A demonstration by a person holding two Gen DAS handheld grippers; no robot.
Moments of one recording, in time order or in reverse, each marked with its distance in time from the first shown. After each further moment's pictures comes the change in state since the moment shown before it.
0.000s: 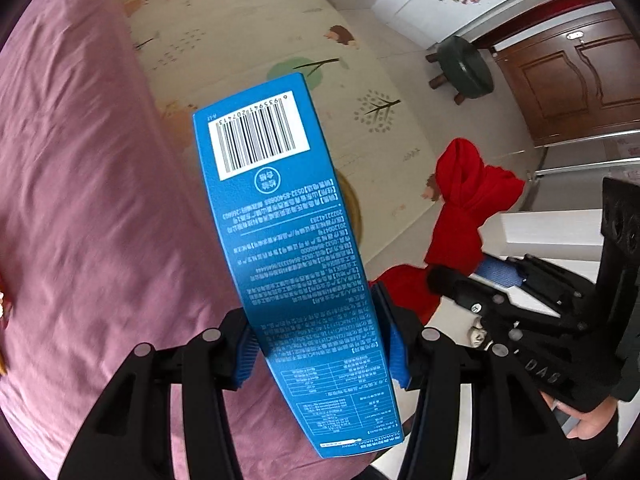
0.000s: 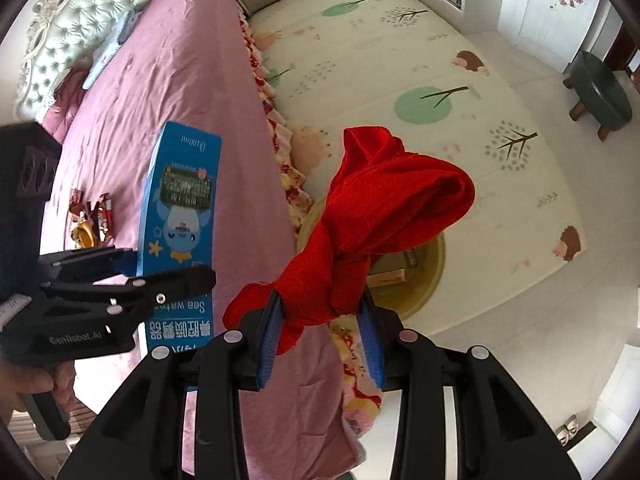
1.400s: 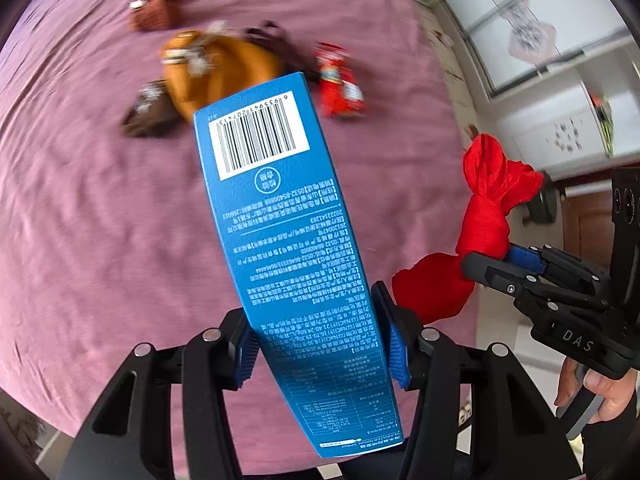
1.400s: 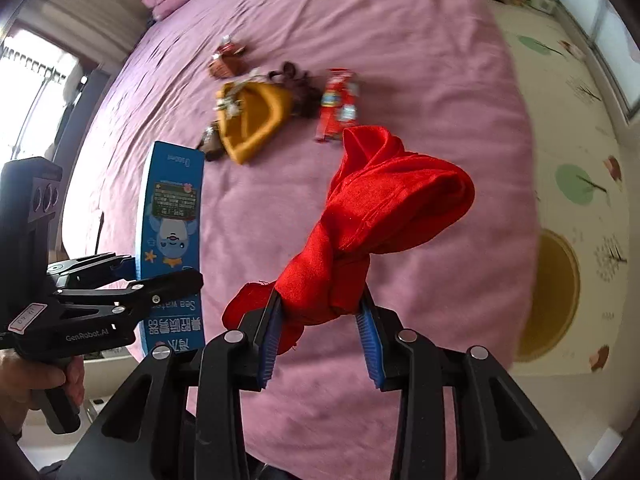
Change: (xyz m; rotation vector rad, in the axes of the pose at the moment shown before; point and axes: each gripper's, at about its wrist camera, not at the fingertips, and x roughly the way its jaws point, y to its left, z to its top) left arm -0.148 0.246 -0.254 -0.489 -0.231 0.099; right arm 0.055 0.318 -0.074 -0.484 0.140 0.133
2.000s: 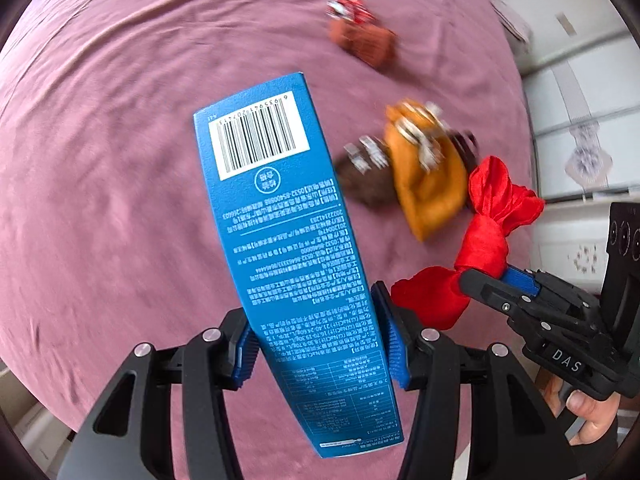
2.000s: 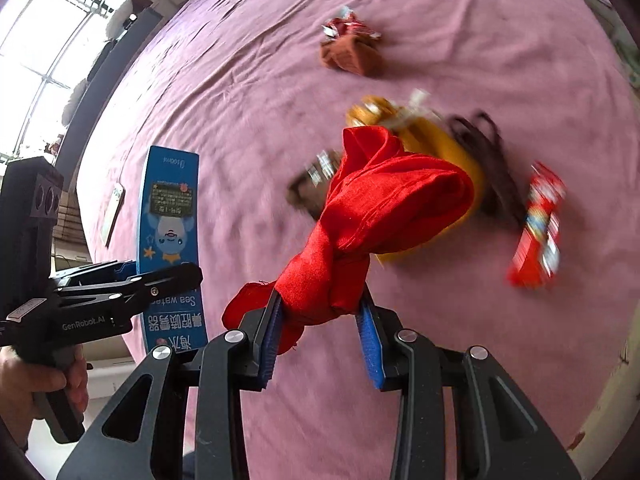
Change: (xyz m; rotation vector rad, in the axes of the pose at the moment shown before) left arm -0.036 0.195 0.030 -0.361 -0.108 0.007; right arm 0.097 0.147 0.106 -0.252 0.093 0.059
